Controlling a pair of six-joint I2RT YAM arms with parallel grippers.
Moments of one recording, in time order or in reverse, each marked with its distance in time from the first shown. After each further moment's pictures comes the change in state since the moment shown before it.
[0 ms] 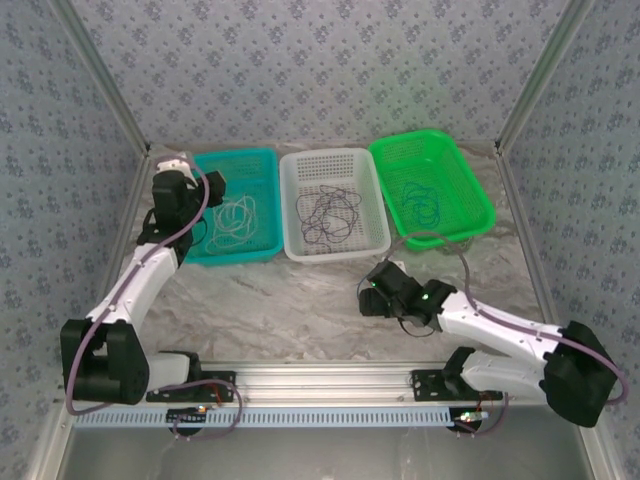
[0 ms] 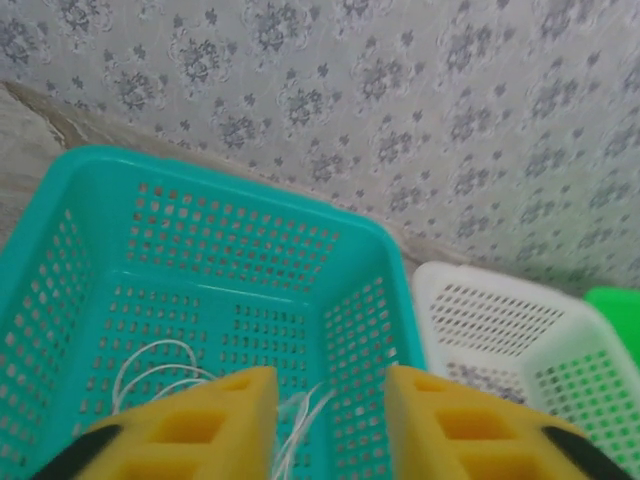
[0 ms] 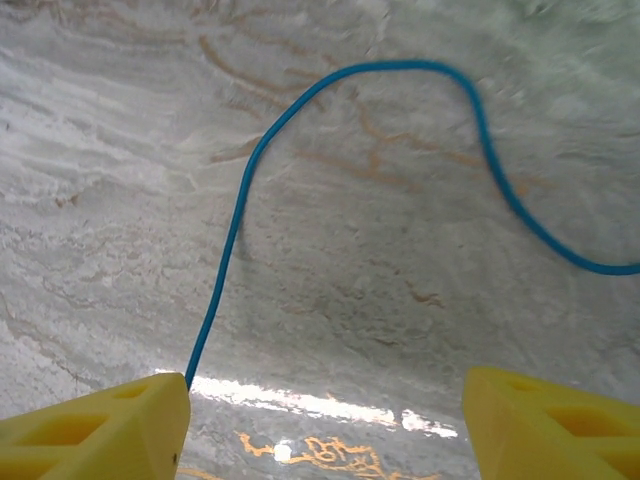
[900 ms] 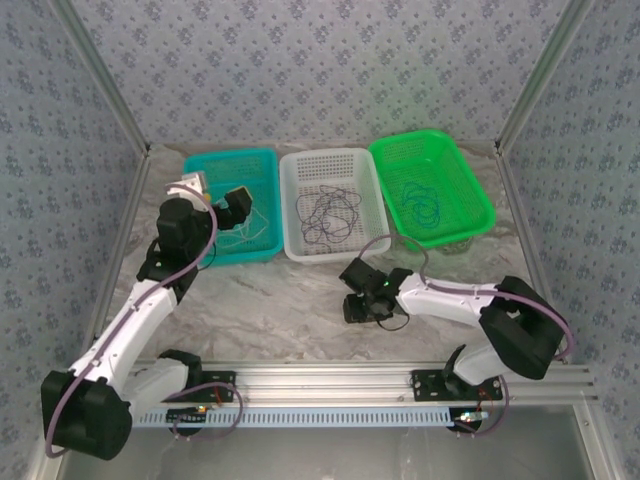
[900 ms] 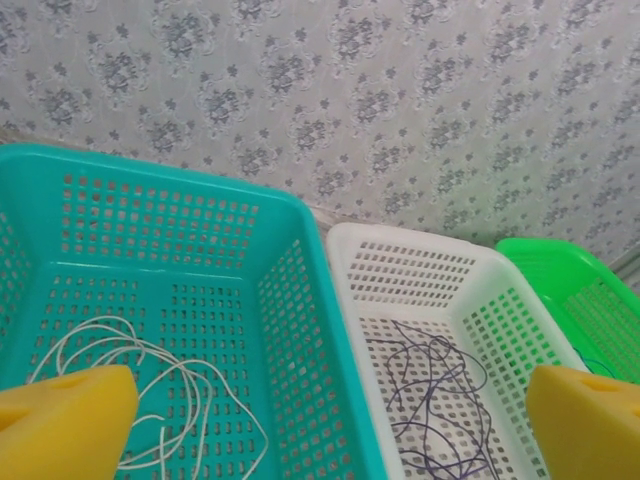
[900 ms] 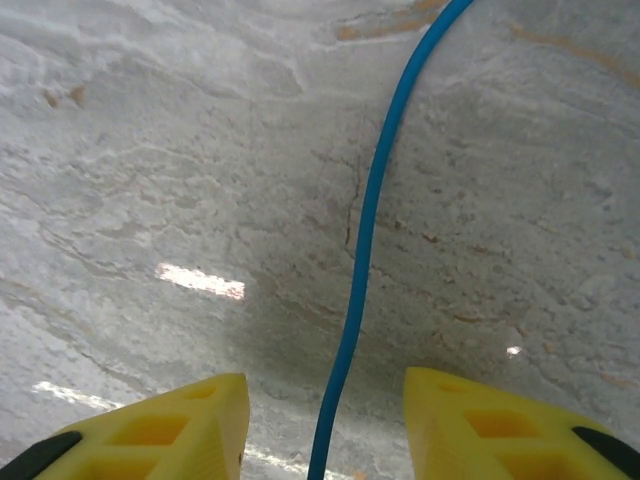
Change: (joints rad) left arm -0.165 -0.269 -0.157 -0.002 -0.058 0.032; right arm 0.048 0.352 0.125 0.043 -0.165 -0.005
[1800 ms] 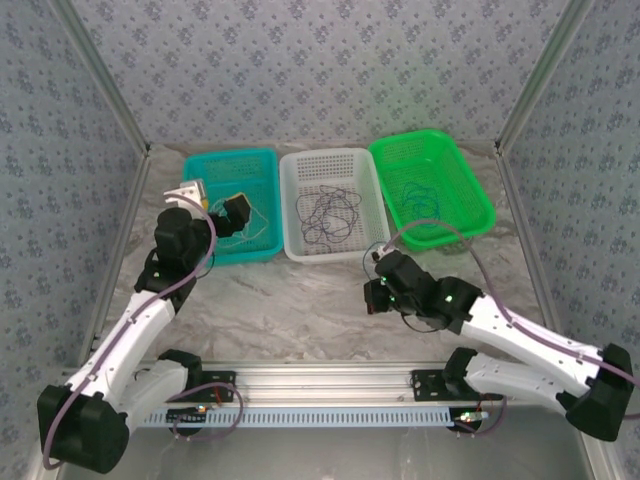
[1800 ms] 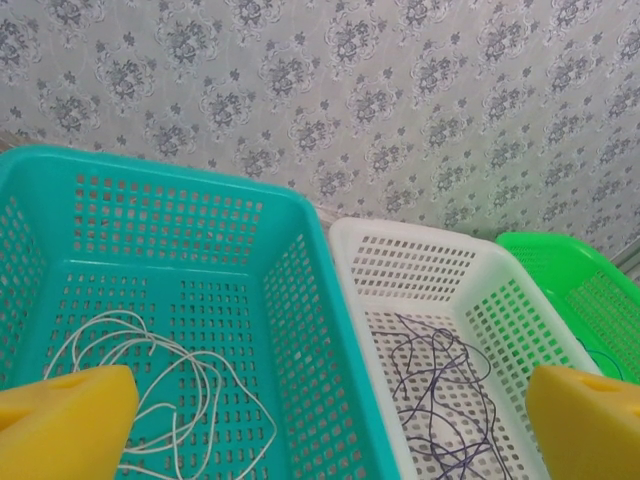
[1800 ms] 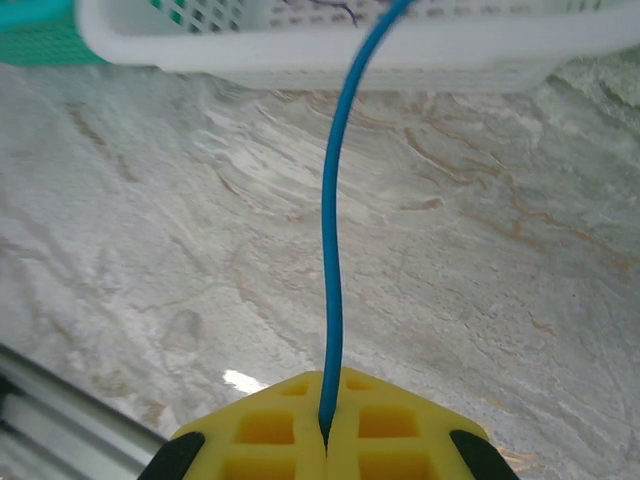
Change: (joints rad) left arm -0.010 -0.077 -0.065 -0.001 -0.018 0.017; right arm 0.010 -0.548 0.054 -0.167 0.087 -0.068
